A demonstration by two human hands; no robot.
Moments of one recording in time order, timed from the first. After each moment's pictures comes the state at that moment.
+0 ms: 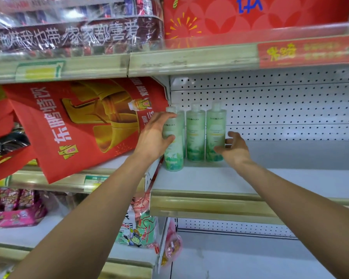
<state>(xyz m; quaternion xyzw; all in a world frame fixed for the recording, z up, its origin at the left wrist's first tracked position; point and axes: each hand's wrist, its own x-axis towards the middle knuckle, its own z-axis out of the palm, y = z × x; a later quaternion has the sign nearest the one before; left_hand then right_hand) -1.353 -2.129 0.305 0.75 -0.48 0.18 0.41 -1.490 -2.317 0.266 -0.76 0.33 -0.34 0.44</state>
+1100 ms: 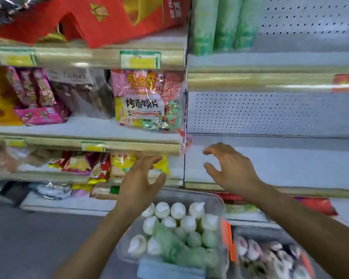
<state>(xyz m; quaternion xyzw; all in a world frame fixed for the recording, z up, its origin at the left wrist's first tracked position) -1.485 -1.850 0.058 0.84 -0.41 -0.03 0.36 -1.627 -2.049 0.093 -0.96 0.22 -0.12 0.14</state>
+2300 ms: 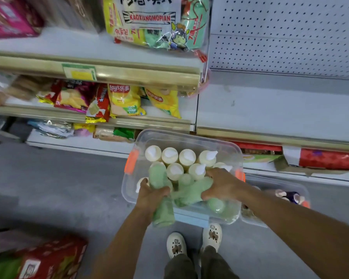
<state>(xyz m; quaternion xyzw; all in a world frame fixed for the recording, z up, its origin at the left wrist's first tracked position) -1.544 -1.797 -0.144 0.75 0.17 -0.41 0.49 -1.641 -2.001 -0.132 -0.84 0.27 0.30 0.36</state>
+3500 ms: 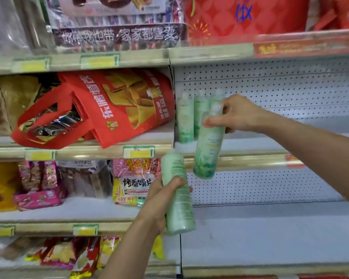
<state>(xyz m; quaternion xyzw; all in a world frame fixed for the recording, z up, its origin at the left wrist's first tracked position) -1.500 -1.938 0.208 0.57 -0.22 -0.34 0.71 -1.594 -2.140 0.358 -0.91 0.19 -0.24 0.28</state>
